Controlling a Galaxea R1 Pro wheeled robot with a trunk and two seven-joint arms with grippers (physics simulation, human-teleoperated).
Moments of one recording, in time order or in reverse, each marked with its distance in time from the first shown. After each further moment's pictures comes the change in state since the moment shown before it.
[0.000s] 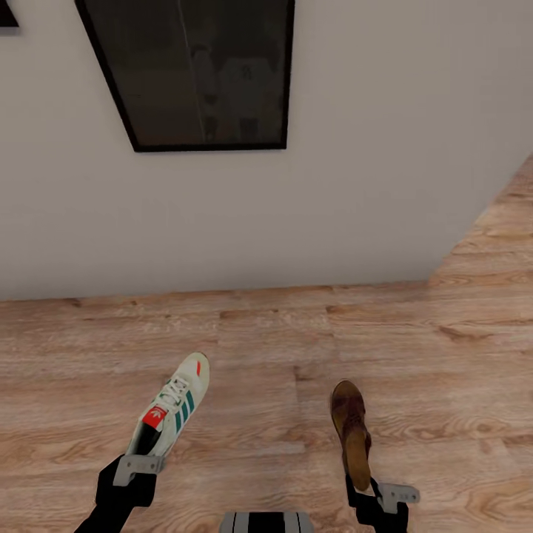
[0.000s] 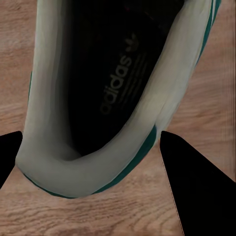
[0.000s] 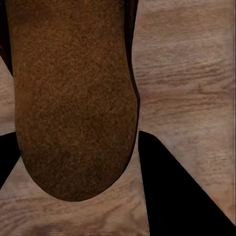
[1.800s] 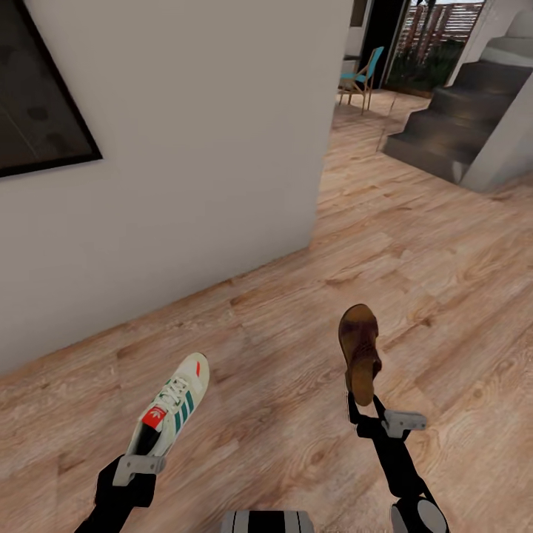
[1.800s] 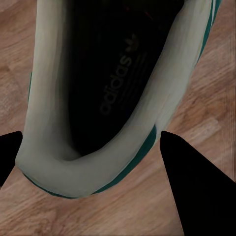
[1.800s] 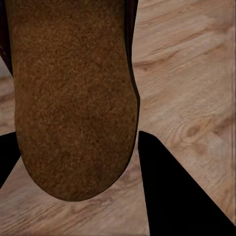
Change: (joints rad) left arm 0.000 0.000 0.003 0.001 0.000 0.000 0.000; right arm 0.000 0.000 0.001 -0.471 -0.010 0.011 0.002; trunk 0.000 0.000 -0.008
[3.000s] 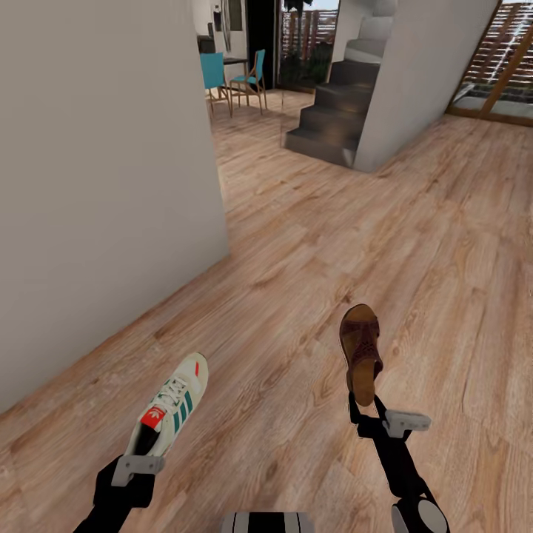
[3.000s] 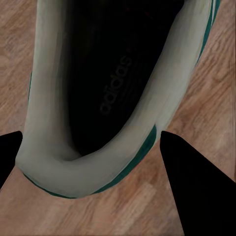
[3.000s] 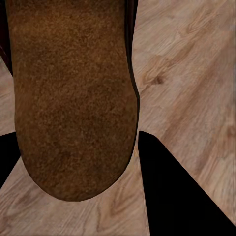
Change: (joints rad) left arm 0.000 0.001 0.005 0.000 0.000 0.002 0.000; right arm 0.000 0.000 -0.004 0.000 -0.002 0.000 -0.002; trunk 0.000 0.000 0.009
